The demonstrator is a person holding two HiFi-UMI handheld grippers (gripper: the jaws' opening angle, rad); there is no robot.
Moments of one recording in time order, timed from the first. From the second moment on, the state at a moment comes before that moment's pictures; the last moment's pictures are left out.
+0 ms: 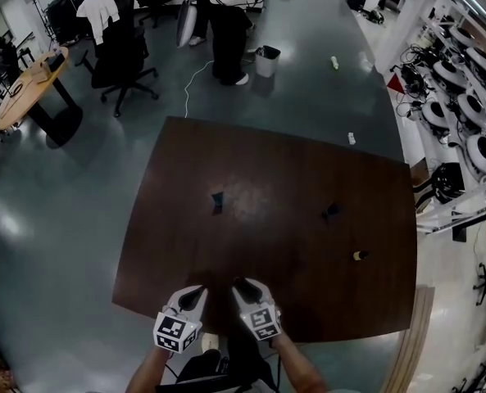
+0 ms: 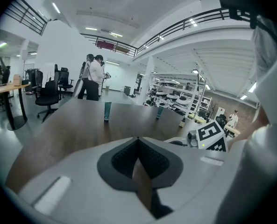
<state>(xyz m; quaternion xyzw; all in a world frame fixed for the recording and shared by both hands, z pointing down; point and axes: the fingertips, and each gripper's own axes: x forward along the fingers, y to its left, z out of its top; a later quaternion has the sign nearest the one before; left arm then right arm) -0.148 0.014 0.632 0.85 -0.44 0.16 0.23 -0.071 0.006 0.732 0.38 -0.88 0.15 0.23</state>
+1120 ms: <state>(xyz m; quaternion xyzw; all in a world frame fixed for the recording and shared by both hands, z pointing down) -0.095 -0.011 0.587 0.90 -0.37 0.14 0.18 0.027 -0.001 0.610 0.55 -0.82 0.14 0.10</state>
